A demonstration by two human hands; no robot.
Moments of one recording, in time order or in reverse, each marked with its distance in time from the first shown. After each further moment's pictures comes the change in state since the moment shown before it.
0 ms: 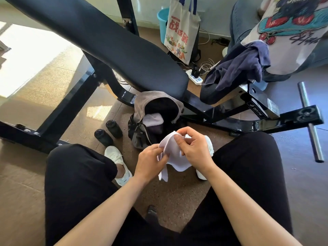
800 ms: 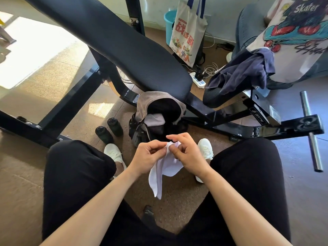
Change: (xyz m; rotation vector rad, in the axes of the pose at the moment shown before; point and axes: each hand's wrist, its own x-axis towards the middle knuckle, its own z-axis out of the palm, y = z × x) left_hand 0.007 0.000 -0.032 -0.717 -0.129 -0.122; right_hand 0.001 0.021 0.011 -0.116 -0.201 0.017
